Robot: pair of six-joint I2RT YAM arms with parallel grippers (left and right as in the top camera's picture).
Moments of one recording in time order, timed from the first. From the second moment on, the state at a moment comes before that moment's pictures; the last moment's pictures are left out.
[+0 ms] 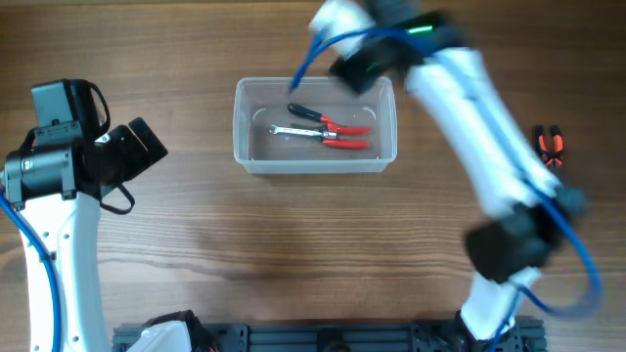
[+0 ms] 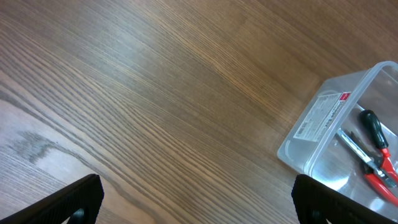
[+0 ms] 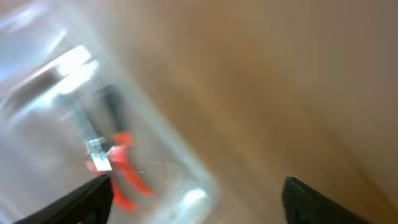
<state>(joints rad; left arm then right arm) 0.21 1.29 1.34 -1.20 -0.05 -0.42 0.33 1.93 2.06 -1.02 -0.04 -0.51</state>
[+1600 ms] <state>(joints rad) 0.21 1.29 1.34 -1.17 -0.05 -0.42 -0.46 2.07 1.42 -0.76 -0.02 -0.46</state>
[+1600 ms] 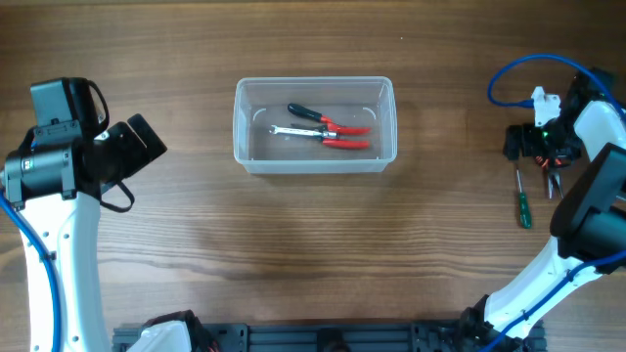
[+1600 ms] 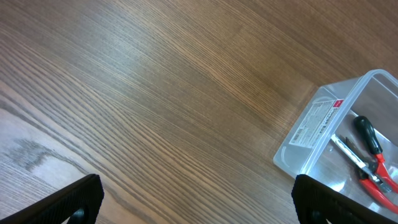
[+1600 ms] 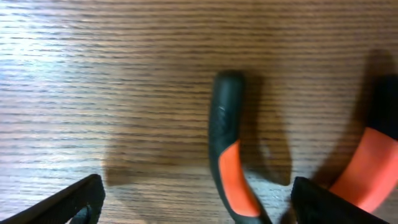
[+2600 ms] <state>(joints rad) 0.21 1.29 1.34 -1.17 -0.05 -0.42 -0.46 2.07 1.42 -0.74 -0.03 -0.45</state>
